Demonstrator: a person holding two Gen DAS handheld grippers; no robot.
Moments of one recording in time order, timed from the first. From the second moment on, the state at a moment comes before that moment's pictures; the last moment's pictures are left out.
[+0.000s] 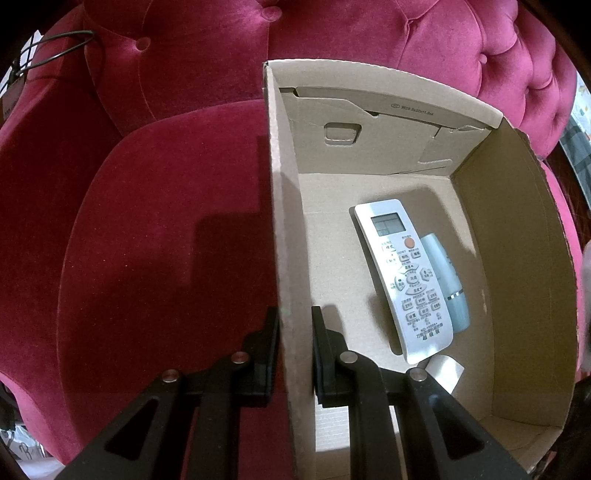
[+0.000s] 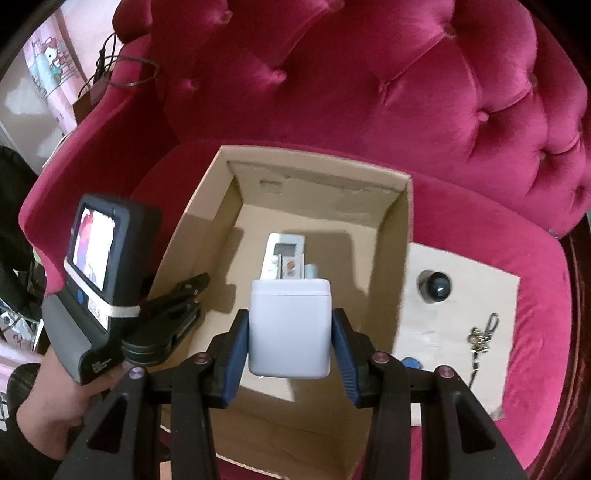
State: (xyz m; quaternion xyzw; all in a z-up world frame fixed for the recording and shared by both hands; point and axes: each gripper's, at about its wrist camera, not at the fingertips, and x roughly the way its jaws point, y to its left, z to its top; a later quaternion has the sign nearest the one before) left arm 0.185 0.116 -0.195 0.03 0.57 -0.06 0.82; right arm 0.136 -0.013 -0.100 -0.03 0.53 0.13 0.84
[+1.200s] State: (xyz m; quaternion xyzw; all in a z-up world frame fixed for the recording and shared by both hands) left arm 0.185 0.114 -0.197 0.04 0.57 -0.06 0.82; right arm 0.125 0.027 -0.207 -0.03 0.60 0.15 0.79
